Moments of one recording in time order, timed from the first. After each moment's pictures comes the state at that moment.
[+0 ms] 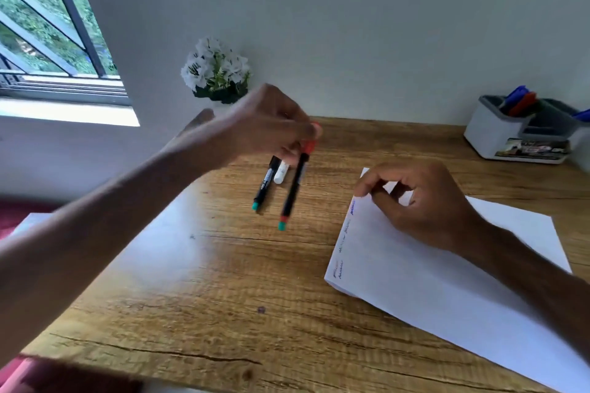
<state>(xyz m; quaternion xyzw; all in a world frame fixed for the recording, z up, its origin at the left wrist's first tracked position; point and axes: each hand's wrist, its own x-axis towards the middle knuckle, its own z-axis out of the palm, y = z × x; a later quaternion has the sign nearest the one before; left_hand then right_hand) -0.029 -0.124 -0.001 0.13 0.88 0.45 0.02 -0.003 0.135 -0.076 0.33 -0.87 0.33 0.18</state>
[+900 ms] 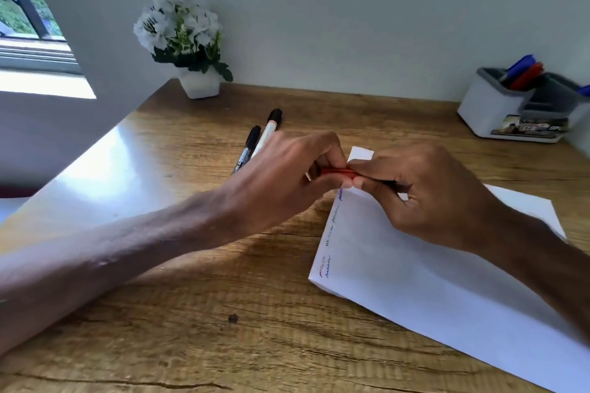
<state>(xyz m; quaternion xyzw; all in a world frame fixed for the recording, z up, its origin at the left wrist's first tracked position) -0.007 -0.079 -0.077 0.35 0.86 0.35 -0.14 -0.007 0.144 -0.077 0.38 -0.89 0.15 0.19</state>
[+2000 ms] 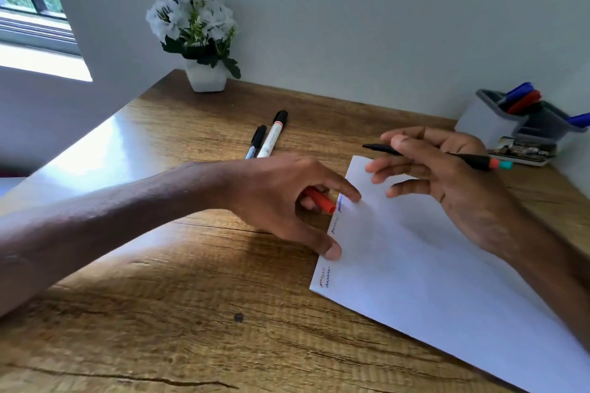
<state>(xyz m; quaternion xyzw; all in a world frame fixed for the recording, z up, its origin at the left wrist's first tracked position) -0.021 -0.100 -0.069 0.40 0.88 0.21 0.14 -0.001 0.139 -0.051 0.10 -0.77 0.62 0.01</state>
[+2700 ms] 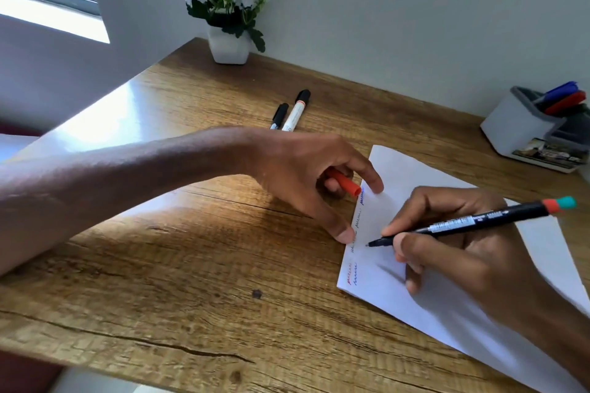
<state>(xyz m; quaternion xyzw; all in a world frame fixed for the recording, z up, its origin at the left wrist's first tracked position) -0.028 -0.102 -0.067 0.41 0.86 0.25 0.19 0.062 0.118 -0.069 0.22 -0.80 0.56 -0.03</state>
